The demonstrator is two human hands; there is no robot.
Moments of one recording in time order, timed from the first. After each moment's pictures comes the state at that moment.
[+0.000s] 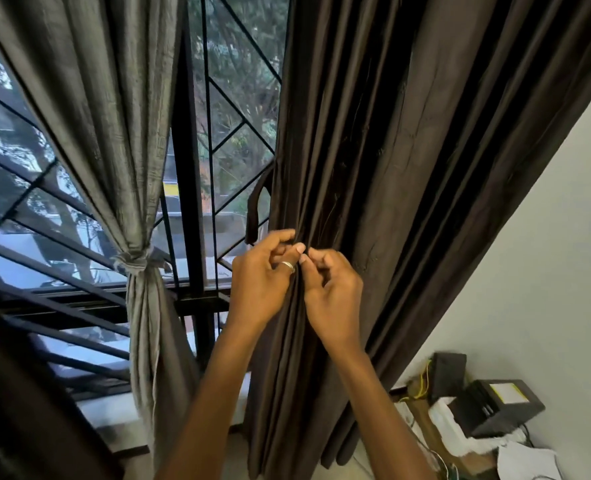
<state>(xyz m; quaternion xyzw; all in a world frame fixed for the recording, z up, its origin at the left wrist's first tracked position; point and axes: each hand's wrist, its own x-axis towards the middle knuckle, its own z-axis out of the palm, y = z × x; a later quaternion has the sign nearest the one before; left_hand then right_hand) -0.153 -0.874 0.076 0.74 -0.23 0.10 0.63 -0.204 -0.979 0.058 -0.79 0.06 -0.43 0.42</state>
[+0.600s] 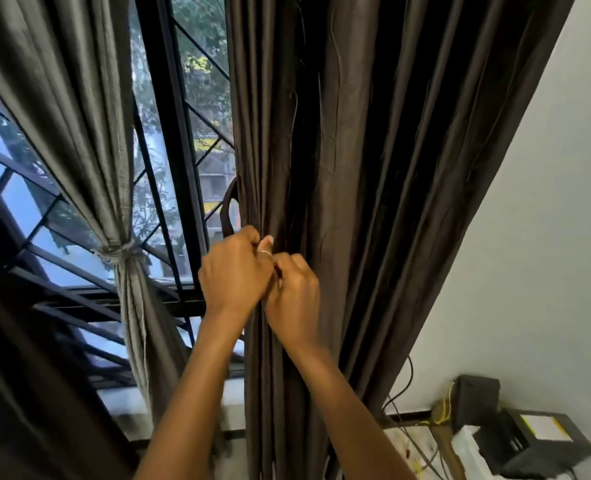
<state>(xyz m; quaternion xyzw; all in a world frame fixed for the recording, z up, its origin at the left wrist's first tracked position) -0.208 -0.944 0.121 0.90 -0.09 0.28 0.34 -0.227 -1.030 0.055 -0.82 -0.02 -0.43 0.39</state>
